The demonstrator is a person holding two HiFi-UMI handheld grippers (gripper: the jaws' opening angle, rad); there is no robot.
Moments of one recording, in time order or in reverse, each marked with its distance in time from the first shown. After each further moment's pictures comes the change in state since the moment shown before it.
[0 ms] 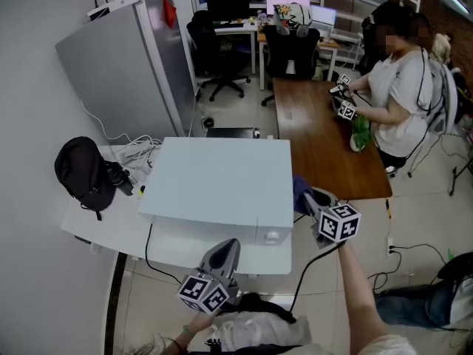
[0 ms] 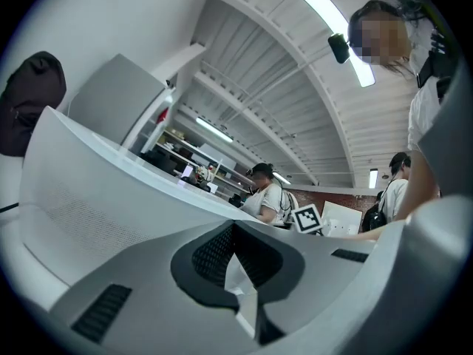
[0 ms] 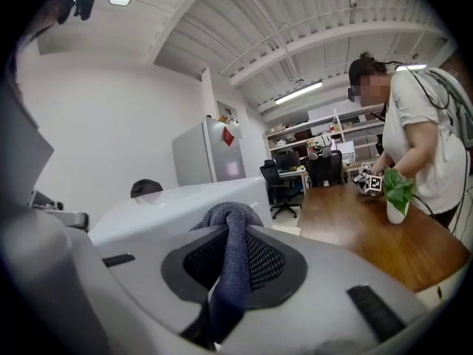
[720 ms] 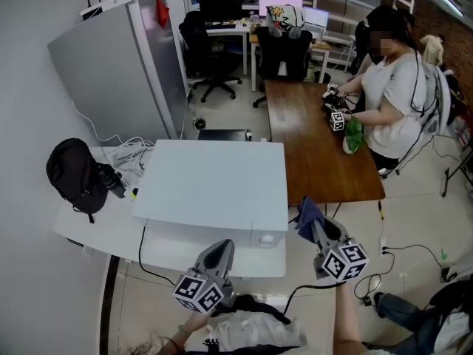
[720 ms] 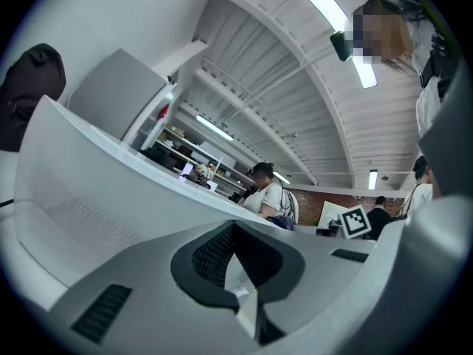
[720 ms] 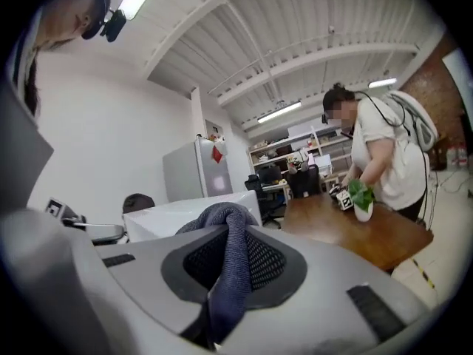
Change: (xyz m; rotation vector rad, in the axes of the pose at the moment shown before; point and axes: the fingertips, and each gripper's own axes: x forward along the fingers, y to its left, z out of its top) left arm 0.007 0.007 -0.003 -0.019 0.018 -0.010; right arm -0.102 0.022 -0.004 0.049 -0.140 -0.173
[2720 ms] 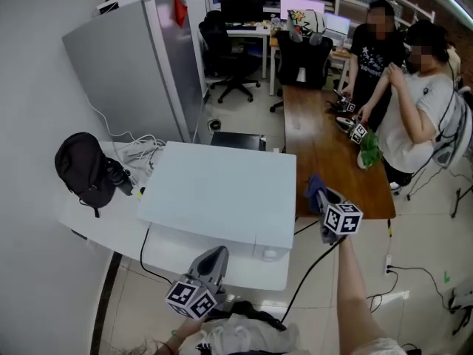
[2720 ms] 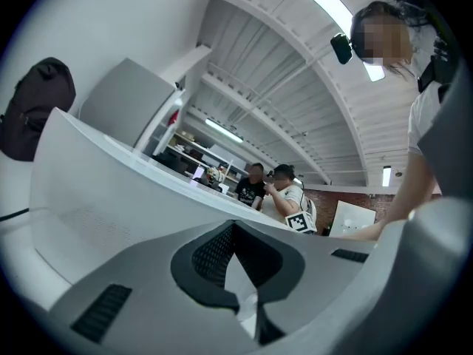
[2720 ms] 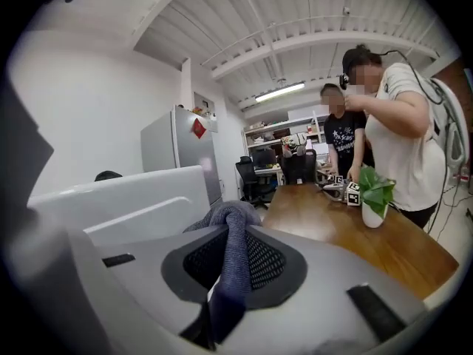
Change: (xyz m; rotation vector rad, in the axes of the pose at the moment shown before) left arm 0.003 0.020 0.010 0.006 -0.020 0.099; right arm 0.166 -0.118 -0.019 -0.059 0.172 -0.020
